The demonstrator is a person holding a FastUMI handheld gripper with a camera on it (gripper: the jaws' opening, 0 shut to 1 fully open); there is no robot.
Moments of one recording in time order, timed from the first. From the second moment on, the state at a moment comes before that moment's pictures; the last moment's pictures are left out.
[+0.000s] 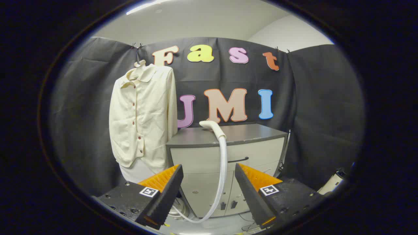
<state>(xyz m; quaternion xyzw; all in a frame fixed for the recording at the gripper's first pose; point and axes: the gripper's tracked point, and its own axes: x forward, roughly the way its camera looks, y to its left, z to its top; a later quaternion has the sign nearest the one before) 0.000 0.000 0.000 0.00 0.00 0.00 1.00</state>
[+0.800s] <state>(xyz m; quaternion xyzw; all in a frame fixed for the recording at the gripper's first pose) 0.015 -0.008 0.000 0.00 0.01 0.03 1.00</state>
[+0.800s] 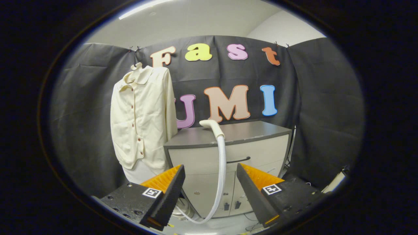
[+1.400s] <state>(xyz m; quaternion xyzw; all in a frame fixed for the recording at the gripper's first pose) 0.052 -0.006 0.028 -0.04 0.03 0.04 1.00</state>
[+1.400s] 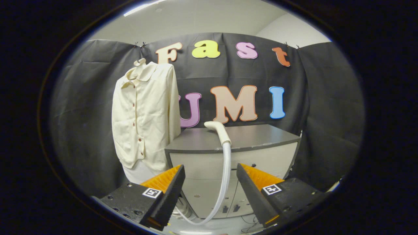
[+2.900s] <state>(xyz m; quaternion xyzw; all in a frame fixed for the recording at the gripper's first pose) 0.319 -0.026 0.117 -0.01 0.16 0.05 0.99</state>
